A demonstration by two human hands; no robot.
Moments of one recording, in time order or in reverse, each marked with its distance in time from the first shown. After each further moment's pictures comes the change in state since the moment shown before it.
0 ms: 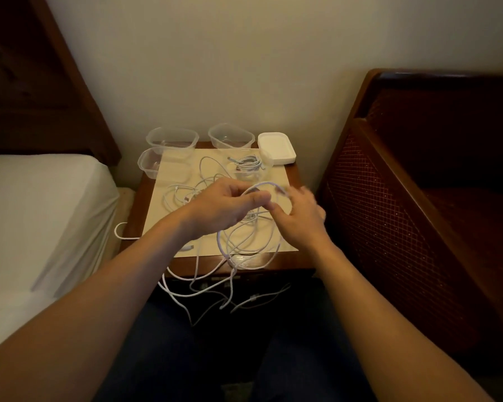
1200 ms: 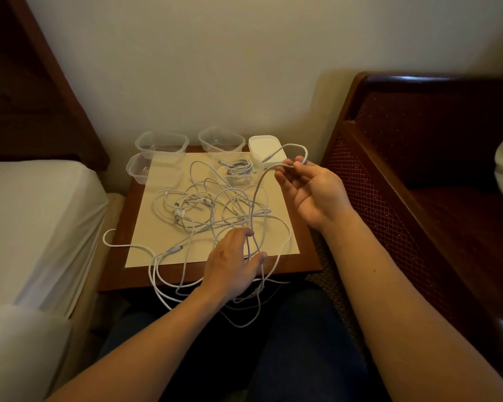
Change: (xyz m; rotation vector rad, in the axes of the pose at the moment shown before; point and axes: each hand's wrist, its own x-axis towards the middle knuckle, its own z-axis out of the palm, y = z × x) left_hand 0.005 -0.125 0.087 0.540 0.371 -0.067; right_hand 0.017 -0.041 -0.072 1.638 -0.043 0.422
